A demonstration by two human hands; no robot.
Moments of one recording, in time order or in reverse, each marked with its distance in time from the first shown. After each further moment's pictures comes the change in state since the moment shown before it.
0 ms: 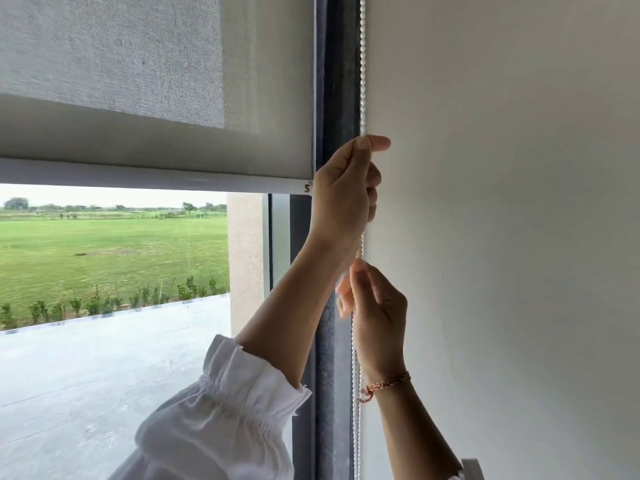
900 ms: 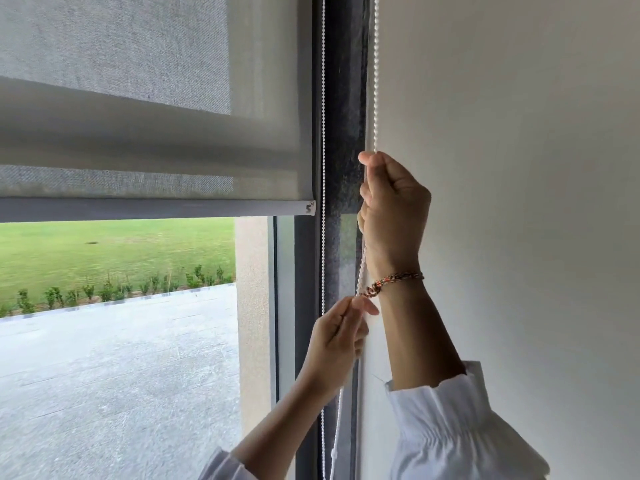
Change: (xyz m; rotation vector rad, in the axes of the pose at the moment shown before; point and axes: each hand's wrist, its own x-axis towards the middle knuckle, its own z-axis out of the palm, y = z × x) left_hand -0.113 -0.112 -0.060 0.214 -0.042 -0.214; right_hand 0.076 -0.043 0.019 0.095 0.108 -0.028
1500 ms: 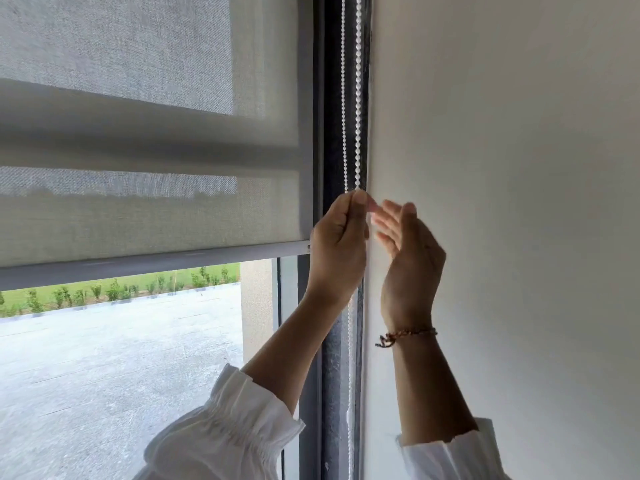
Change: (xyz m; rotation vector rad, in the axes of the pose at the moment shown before) left_hand 0.062 0.078 0.012 0.144 0.182 0.357; right_hand -0.038 0.023 -0.034 0.140 0.049 0.132
